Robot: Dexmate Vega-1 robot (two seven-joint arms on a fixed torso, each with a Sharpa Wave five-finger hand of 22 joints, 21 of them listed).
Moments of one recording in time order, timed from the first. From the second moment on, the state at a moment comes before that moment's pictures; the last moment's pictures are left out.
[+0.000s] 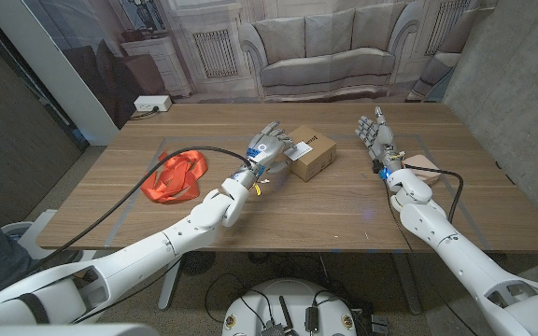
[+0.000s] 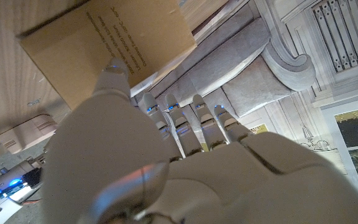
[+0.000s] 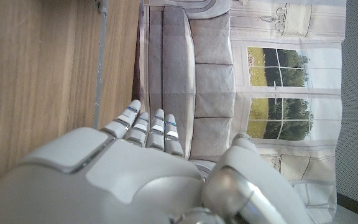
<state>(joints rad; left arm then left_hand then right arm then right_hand) 0.70 0.61 0.90 -1.59 1.04 0.26 0.52 1.13 0.04 0.08 -0.13 0.32 0.72 -0.22 0.27 0.20 0.61 -0.22 0.19 0.19 0.32 -0.04 0.19 0.18 0.05 -0.02 0.20 0.18 -0.85 -0.45 -0.31 -1.26 0.76 0.33 0.06 0.26 0.03 0.12 0.02 0.20 0.22 0.07 0.20 0.19 0.25 0.08 0.21 0.18 0.13 0.04 0.19 0.18 0.15 -0.03 0.32 0.17</state>
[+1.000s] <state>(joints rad) 0.68 0.60 0.93 -1.57 1.03 0.28 0.51 1.16 0.06 0.07 -0.12 0.30 0.85 -0.22 0.31 0.20 0.72 -0.22 0.20 0.19 0.35 -0.04 0.19 0.18 0.06 -0.02 0.20 0.18 -0.84 -0.43 -0.31 -1.23 0.78 0.34 0.08 0.25 0.03 0.12 0.01 0.20 0.23 0.06 0.20 0.19 0.25 0.08 0.21 0.18 0.13 0.04 0.19 0.18 0.16 -0.04 0.31 0.18</state>
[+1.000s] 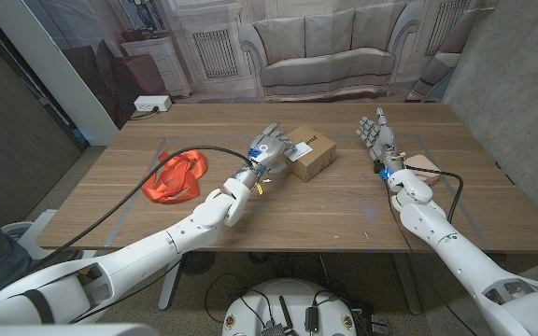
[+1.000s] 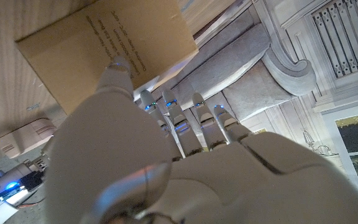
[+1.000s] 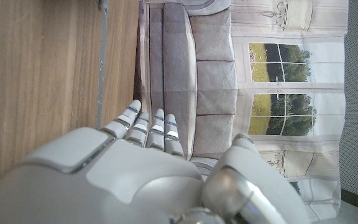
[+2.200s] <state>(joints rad) 0.70 0.59 0.92 -1.58 1.02 0.30 0.56 1.23 0.08 0.05 -0.11 0.24 1.09 -0.22 0.38 0.21 0.99 -0.22 0.21 0.19 0.51 -0.05 0.21 0.18 0.11 -0.04 0.20 0.18 -0.84 -0.43 -0.31 -1.23 0.78 0.35 0.09 0.25 0.03 0.12 0.02 0.20 0.23 0.06 0.20 0.19 0.25 0.08 0.21 0.18 0.14 0.04 0.19 0.18 0.16 -0.03 0.30 0.18</state>
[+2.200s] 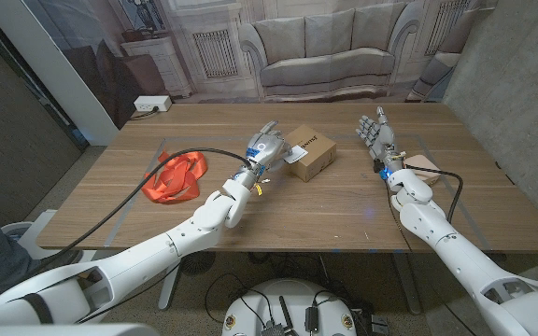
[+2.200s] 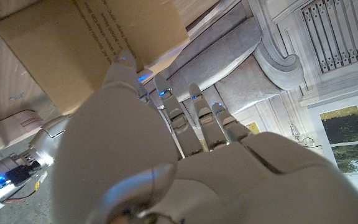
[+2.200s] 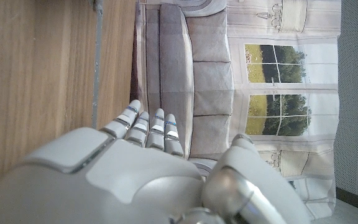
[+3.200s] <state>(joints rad) 0.72 0.58 0.90 -1.60 1.01 0.35 0.60 1.22 0.10 0.05 -0.09 0.23 1.18 -0.20 0.41 0.18 1.07 -0.22 0.21 0.19 0.57 -0.05 0.21 0.18 0.14 -0.04 0.21 0.18 -0.84 -0.44 -0.31 -1.25 0.77 0.35 0.08 0.25 0.03 0.11 0.01 0.20 0.23 0.06 0.20 0.19 0.25 0.07 0.21 0.18 0.14 0.04 0.19 0.18 0.17 -0.04 0.29 0.18</state>
